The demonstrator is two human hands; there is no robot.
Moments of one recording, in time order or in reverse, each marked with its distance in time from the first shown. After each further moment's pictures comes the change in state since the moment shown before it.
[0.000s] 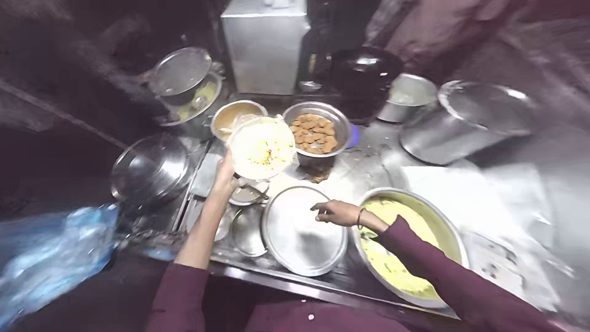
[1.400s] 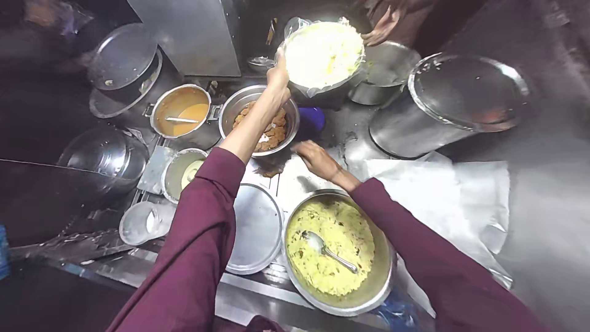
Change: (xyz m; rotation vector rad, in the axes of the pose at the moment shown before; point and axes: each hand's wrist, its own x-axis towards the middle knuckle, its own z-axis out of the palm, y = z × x) left_hand 0.098 -0.064 0.511 -0.001 -0.203 -0.002; right_hand -0.019 0.231 -0.172 -0.262 0.822 -0.482
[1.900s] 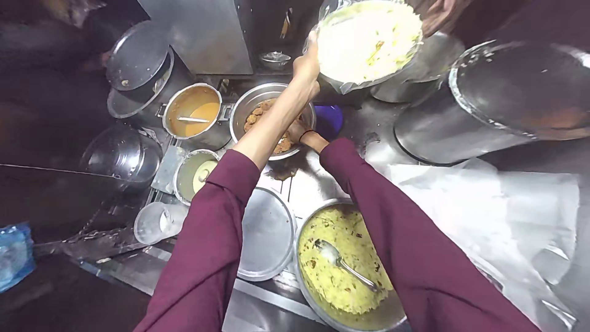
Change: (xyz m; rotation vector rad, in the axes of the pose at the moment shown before) left_hand 0.002 0.006 0.032 0.082 -0.027 -0.003; right_hand 0.178 0.075 0.087 -0.191 -0.449 0.323
